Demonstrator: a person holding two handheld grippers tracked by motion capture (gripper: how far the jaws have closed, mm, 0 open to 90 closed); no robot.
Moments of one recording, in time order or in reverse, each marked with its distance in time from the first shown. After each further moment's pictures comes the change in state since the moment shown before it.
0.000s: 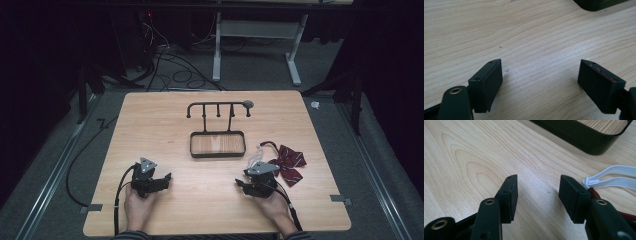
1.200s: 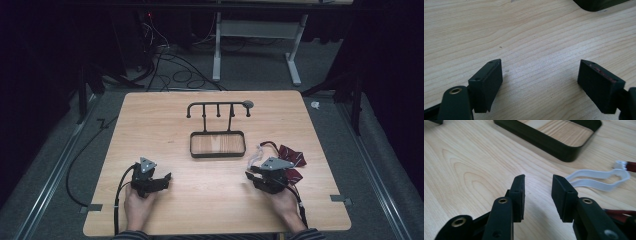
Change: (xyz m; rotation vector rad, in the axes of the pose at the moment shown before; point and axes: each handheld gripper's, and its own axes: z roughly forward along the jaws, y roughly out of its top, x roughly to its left) left arm 0.001 0.000 0.000 0.003 -0.001 0.001; right arm -0.019 0.004 -0.031 -0.051 -0.045 0.047
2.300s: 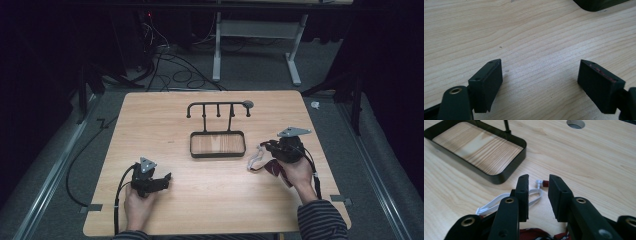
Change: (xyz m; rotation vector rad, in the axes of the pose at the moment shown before) left arm 0.000 0.000 0.000 0.000 0.000 0.000; right arm -0.083 0.048 -0.010 0.044 -0.133 0.083
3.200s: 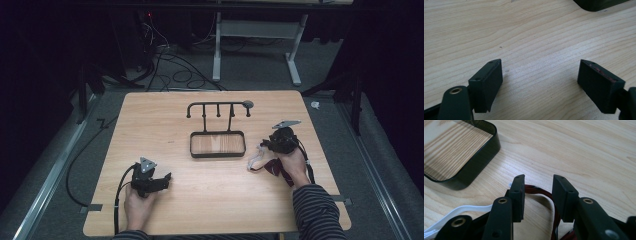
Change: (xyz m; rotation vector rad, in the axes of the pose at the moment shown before) left arm 0.000 0.000 0.000 -0.003 0.002 -0.002; right arm -0.029 0.004 0.052 0.103 -0.026 0.022
